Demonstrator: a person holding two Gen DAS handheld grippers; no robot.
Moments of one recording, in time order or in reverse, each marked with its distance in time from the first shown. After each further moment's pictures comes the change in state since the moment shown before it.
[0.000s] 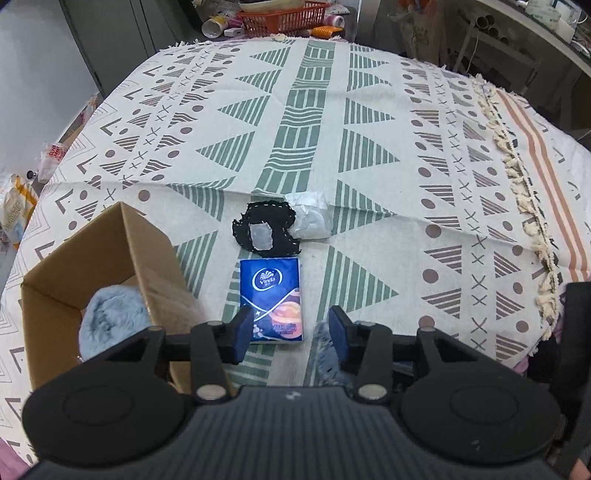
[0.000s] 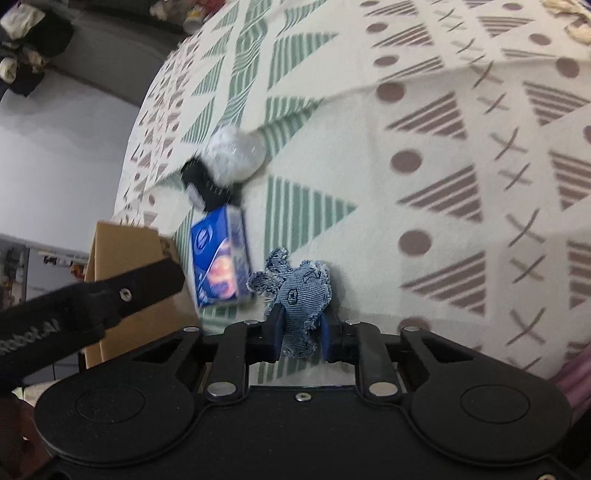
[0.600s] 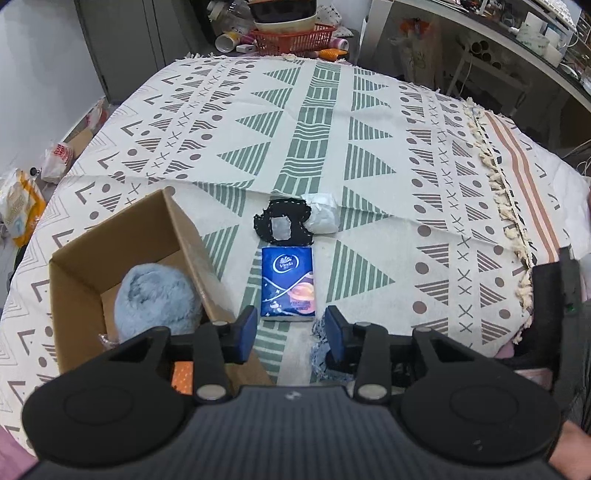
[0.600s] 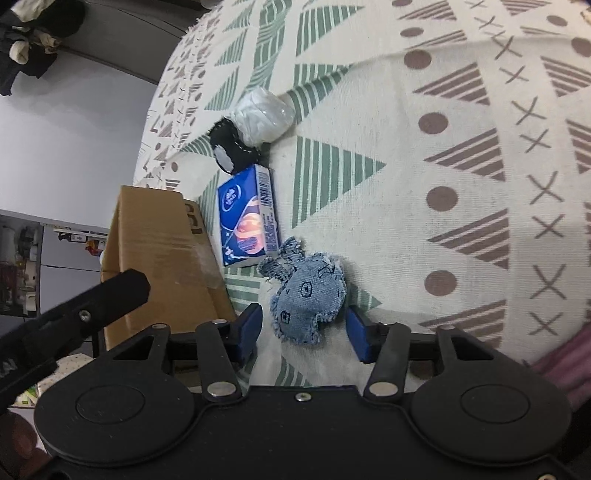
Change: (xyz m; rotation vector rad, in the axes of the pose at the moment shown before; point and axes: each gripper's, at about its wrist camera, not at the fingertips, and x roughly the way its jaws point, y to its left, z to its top) left arm -0.042 0.028 -0.027 -0.032 -0.065 -0.045; right arm 0.002 0.014 -0.017 -0.032 0.090 0.046
